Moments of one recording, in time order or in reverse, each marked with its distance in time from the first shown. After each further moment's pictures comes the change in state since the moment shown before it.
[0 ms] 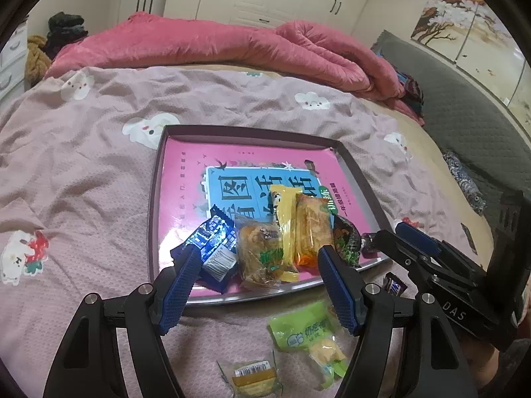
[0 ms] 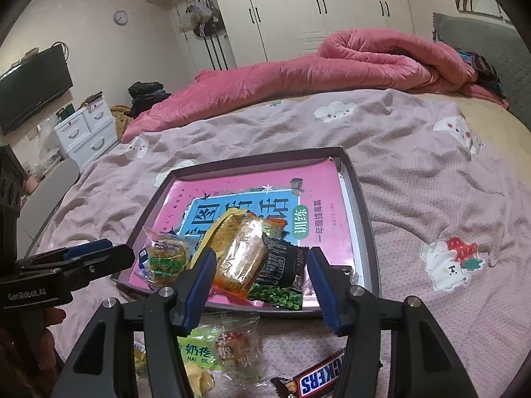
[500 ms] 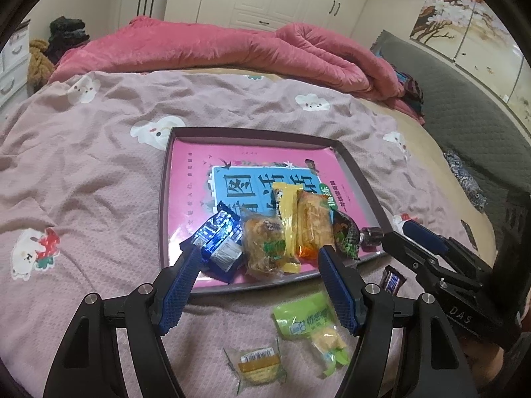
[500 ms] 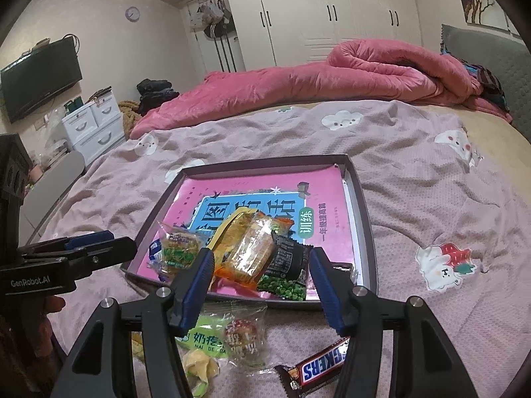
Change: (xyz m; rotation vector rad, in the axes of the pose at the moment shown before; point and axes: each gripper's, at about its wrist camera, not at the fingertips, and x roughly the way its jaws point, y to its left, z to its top) left arm -0.013 0.001 -0.006 0.014 -0.003 0.016; right arm -0.018 0.009 -0.005 -0.046 -0.010 0.004
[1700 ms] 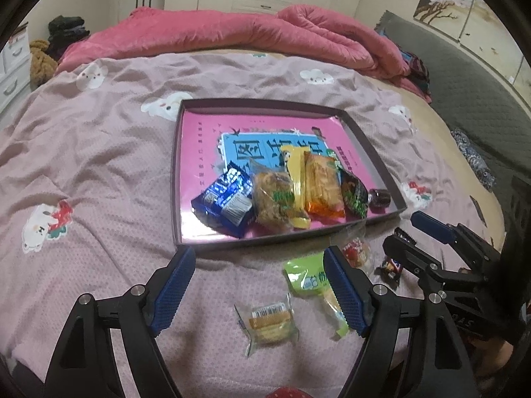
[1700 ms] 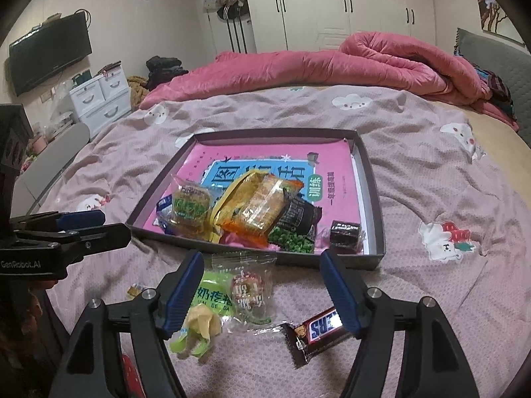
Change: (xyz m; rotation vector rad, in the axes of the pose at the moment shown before) left arm -0.008 0.001 -0.029 0.029 0.081 0.046; right arm -0.003 0.011 -0.030 -0.074 0.087 0.002
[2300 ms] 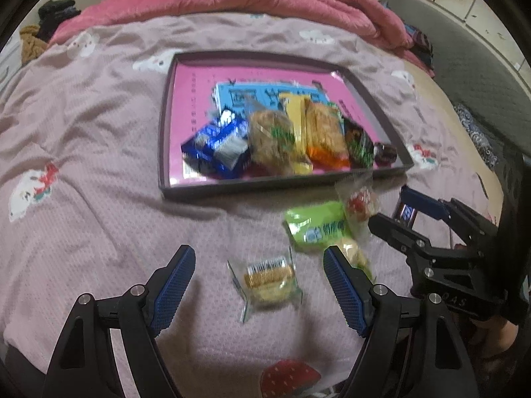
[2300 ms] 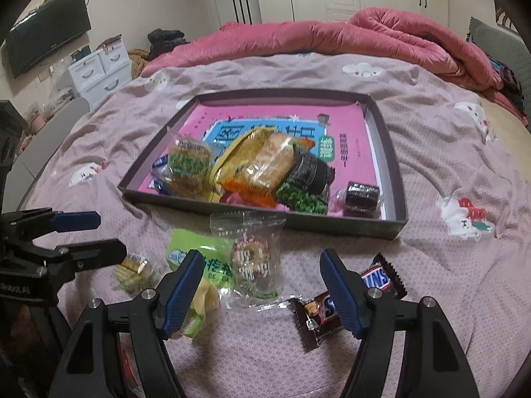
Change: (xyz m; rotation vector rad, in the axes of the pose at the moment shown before) left arm 0.021 -0.003 -0.027 0.004 0.148 -0.004; right arm 0.028 0.002 -0.017 -0.017 0.133 0.014
